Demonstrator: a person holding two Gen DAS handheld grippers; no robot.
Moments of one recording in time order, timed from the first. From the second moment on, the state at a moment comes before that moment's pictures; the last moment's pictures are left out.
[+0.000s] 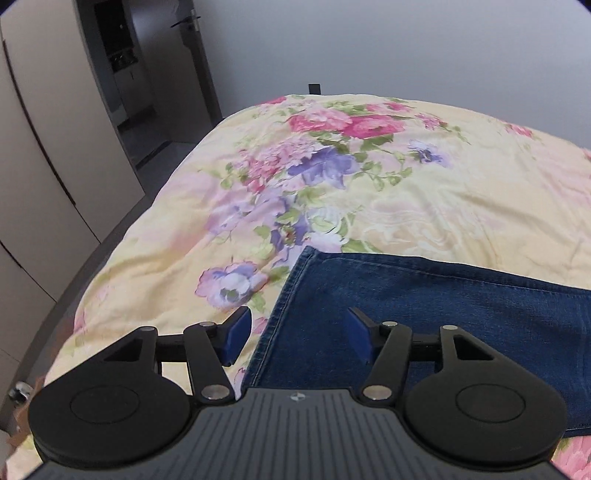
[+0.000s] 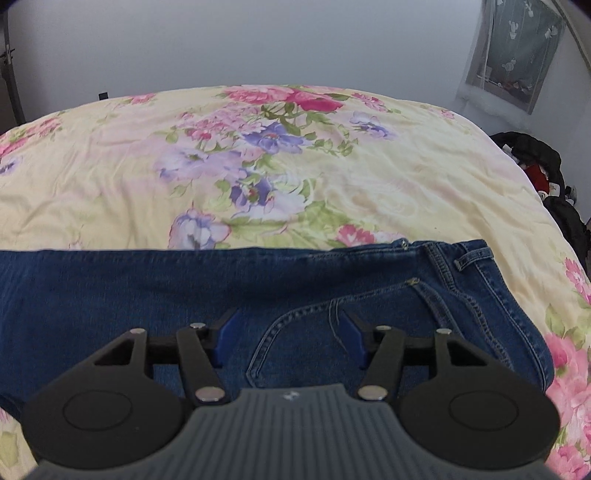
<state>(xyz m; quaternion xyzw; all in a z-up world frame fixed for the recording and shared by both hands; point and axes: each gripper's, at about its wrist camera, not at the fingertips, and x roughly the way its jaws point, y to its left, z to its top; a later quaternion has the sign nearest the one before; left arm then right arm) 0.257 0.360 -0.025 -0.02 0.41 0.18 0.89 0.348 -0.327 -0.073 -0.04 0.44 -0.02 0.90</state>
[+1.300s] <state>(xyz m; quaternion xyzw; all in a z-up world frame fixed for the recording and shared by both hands) 0.356 0.439 -0.106 -0.18 0.41 0.12 0.89 0.365 -0.302 -0.126 -0.11 0.46 -0.13 0.87</state>
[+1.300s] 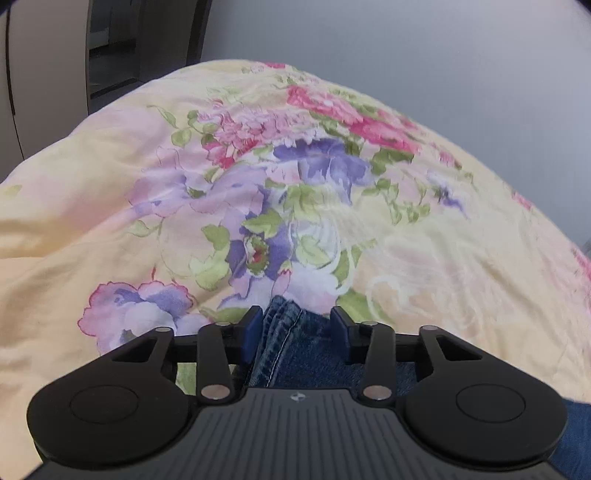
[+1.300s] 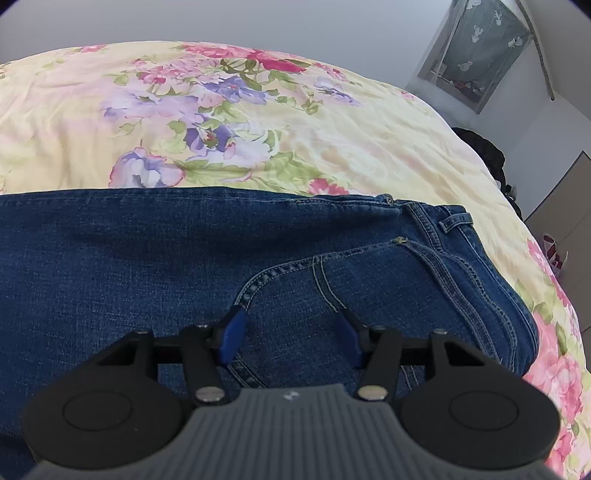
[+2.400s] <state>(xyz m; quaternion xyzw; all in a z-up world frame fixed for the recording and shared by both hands) 0.257 0.416 -0.071 -0.15 0.41 0.21 0.88 0.280 -0.313 -0.089 0.01 0.42 -0.11 0.90</state>
